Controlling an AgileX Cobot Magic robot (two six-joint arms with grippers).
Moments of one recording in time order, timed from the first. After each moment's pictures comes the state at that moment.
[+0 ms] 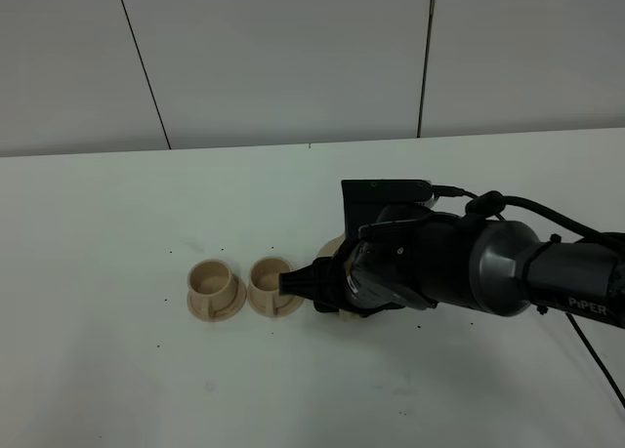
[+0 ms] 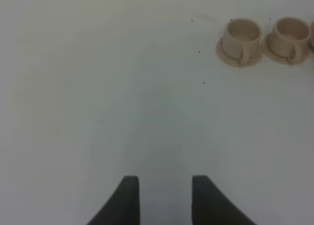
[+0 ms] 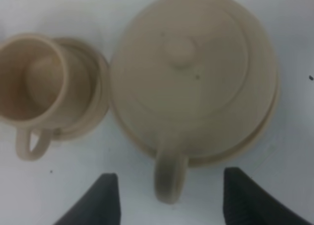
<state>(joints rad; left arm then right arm) 0.23 0.07 -0.51 -0.13 1.06 0.21 0.79 2.01 -1.35 -0.41 0.49 0.97</state>
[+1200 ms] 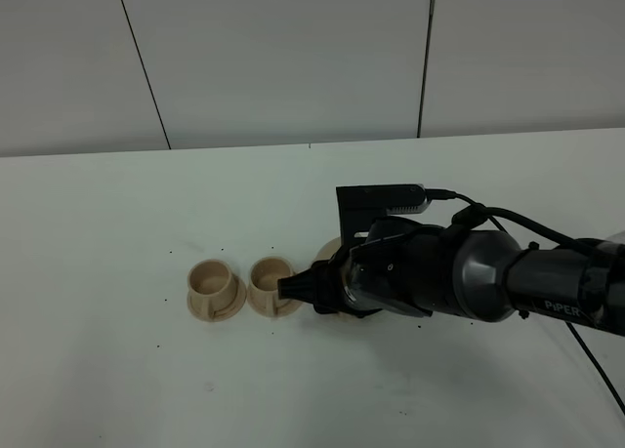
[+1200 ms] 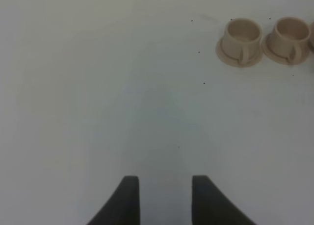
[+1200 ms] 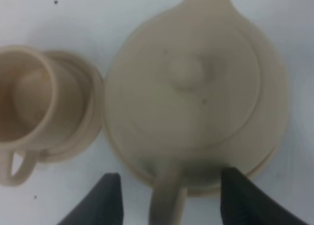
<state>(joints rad) 0.23 0.07 -0.51 -0.13 1.06 0.21 0.79 2.06 -1.35 -0.54 0.44 1.06</state>
